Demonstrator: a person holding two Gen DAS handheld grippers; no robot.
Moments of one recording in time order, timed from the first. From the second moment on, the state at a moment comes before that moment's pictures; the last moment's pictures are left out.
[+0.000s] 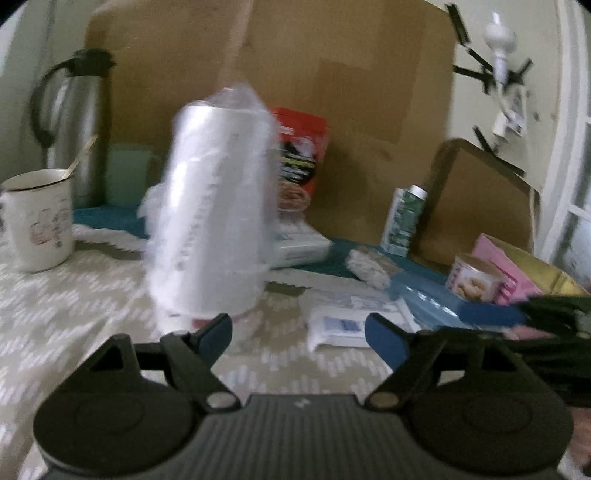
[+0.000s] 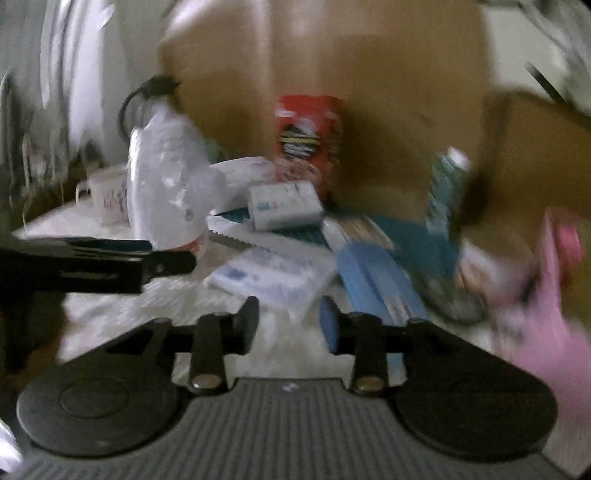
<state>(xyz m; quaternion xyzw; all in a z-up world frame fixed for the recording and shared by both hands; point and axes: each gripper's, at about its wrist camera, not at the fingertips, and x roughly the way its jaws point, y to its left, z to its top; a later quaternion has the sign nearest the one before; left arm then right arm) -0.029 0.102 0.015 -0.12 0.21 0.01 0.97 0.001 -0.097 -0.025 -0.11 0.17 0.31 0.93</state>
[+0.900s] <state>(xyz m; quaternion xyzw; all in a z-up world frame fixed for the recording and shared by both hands) -0.018 0.114 0.010 -0.14 0.22 0.02 0.96 0.014 -0.083 -0.036 -0.13 0.28 0.39 0.87</state>
